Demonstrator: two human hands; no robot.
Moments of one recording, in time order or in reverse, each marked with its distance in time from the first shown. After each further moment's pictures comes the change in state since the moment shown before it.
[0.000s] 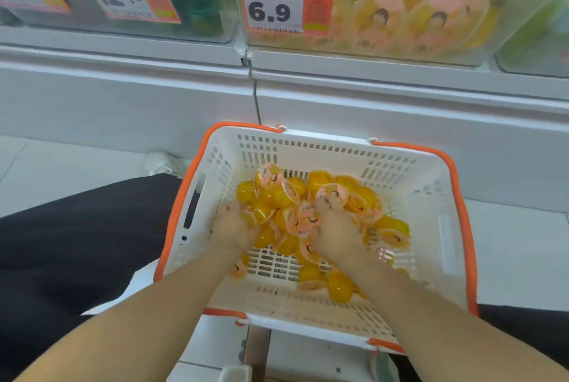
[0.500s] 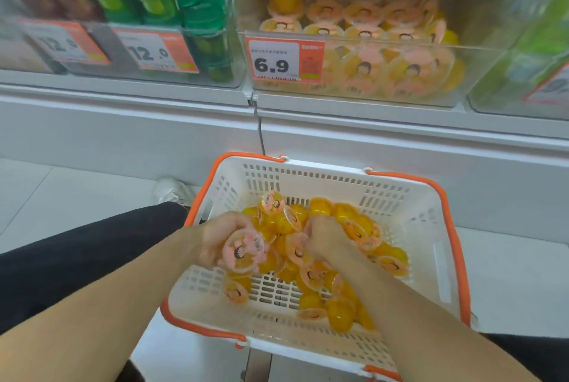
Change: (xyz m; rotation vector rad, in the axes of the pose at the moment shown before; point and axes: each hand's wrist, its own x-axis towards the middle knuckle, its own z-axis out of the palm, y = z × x) left_hand -0.020 0.029 -0.109 -0.720 -0.926 -0.279; right_hand 0.017 -0.035 -0.038 0.059 -0.098 0.113
